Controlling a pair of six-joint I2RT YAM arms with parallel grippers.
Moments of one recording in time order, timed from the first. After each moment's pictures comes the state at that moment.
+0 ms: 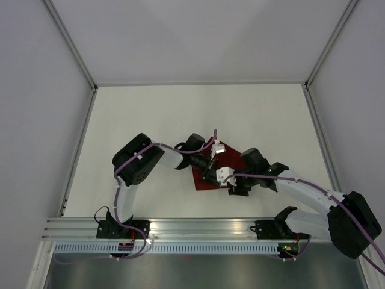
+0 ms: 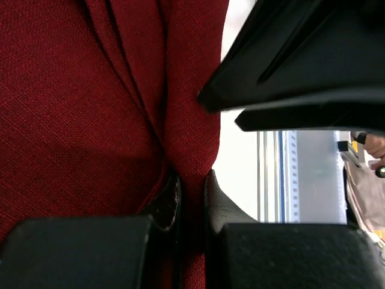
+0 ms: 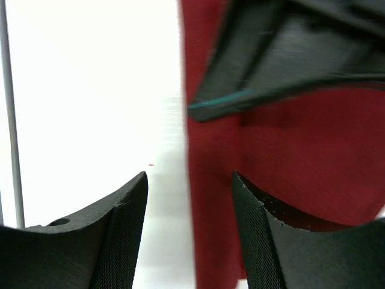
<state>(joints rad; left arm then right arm) -0.76 2.08 0.98 0.31 1.06 -0.20 0.57 1.14 0.56 -0.46 -0.51 -0.92</state>
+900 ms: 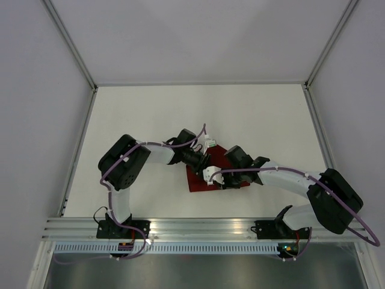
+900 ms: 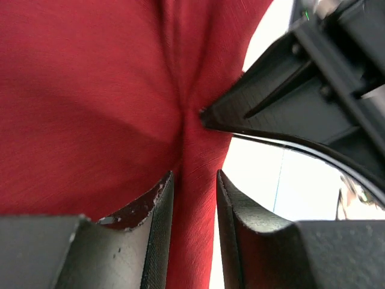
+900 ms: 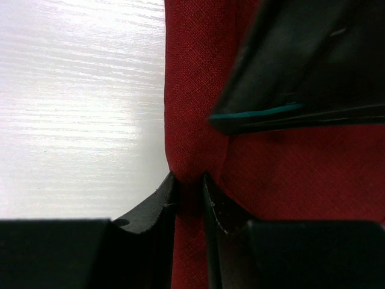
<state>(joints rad) -0.69 1.96 0.96 0.07 0.97 -0.19 0.74 1.36 0.63 -0.35 -0.41 -0.87</state>
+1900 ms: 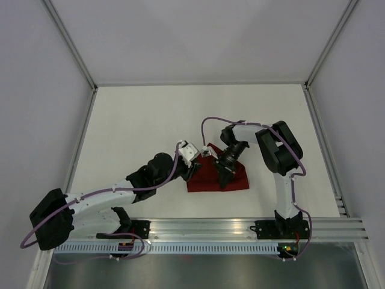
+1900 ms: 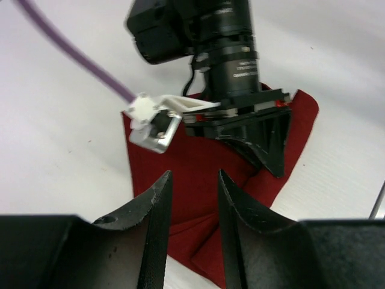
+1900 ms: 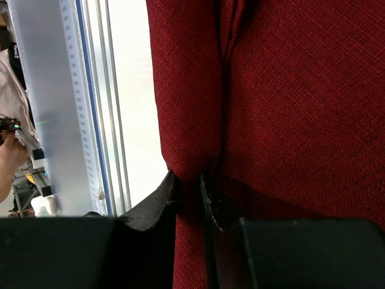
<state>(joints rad) -0.93 1.09 0.52 0.32 0.00 0.00 0.48 2.13 1.31 -1.17 -0.88 -0.99</state>
